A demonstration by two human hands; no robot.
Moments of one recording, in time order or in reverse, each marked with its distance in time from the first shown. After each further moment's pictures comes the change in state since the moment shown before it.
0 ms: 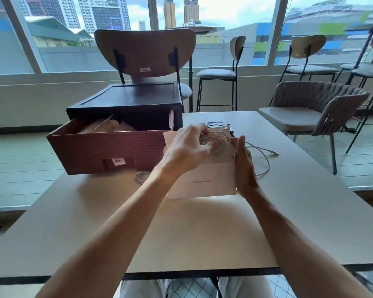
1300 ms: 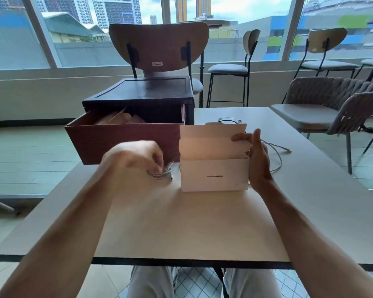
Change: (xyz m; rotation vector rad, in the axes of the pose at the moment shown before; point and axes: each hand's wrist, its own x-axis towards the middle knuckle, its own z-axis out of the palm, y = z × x) left_hand -0.015 -0.106 -0.085 0.489 -0.603 -0.309; right_hand 0.005 0.002 -0.007 -0.253 0.101 0.025
